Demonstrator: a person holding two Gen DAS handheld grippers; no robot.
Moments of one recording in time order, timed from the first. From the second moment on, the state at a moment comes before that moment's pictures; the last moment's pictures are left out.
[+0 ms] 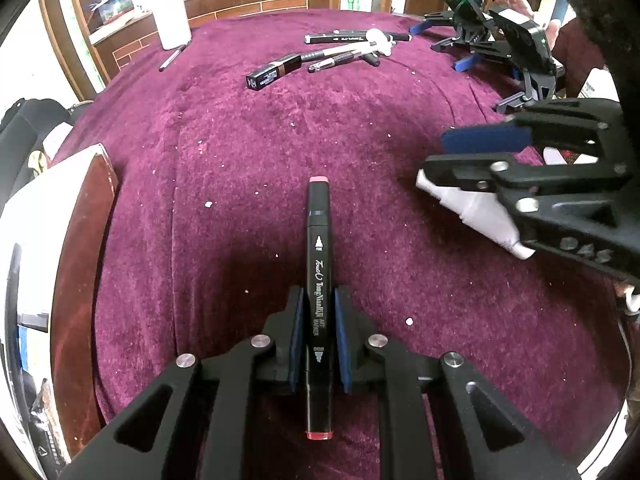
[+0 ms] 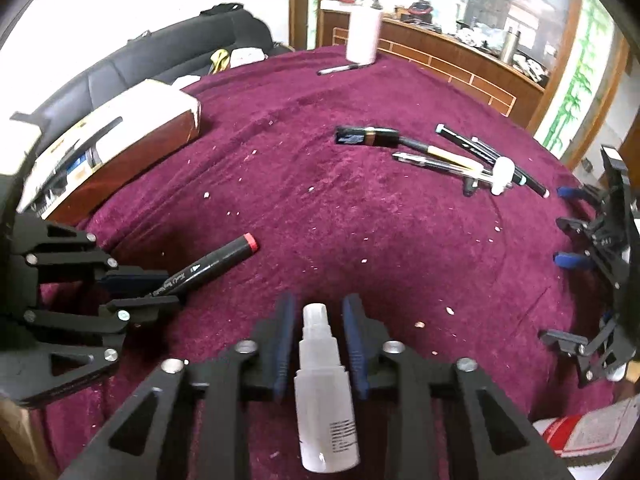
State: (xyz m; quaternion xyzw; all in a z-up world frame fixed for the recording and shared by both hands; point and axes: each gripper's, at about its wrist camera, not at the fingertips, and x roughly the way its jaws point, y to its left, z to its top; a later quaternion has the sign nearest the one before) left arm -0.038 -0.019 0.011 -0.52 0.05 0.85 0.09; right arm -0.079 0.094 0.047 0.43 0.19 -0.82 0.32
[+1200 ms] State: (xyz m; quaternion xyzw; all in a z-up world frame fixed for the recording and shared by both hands) left arm -0.005 -0.078 0.059 -0.46 -0.03 0.88 0.08; right arm -0.053 0.089 0.035 0.45 0.20 -0.82 0.29
